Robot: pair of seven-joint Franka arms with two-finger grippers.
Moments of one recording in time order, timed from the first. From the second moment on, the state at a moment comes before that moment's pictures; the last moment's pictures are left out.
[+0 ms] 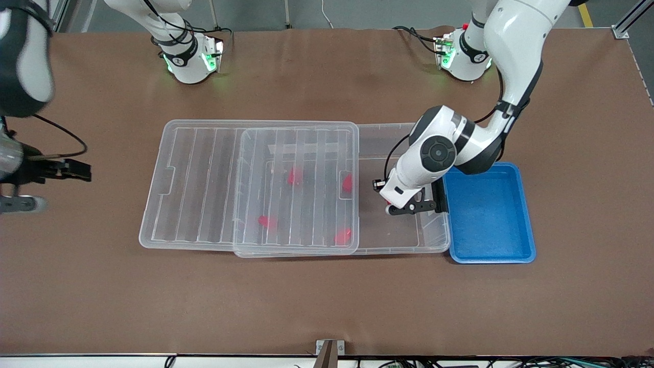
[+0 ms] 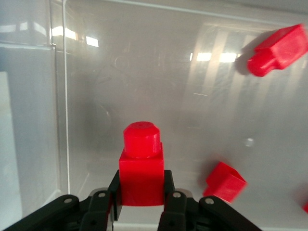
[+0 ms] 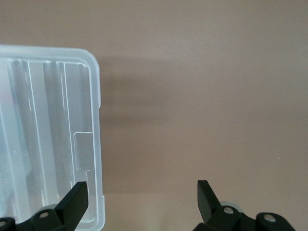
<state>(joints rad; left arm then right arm) -0.18 0.55 -0.41 -1.79 0.10 2.24 -0.71 -0.09 0.26 0.00 -1.34 -0.03 1.48 -0.05</state>
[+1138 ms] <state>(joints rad) -0.19 0.64 -0.41 -1.79 0.18 2.29 -0.71 -0.14 0.06 -0.06 -1.44 0.02 1.49 0.00</state>
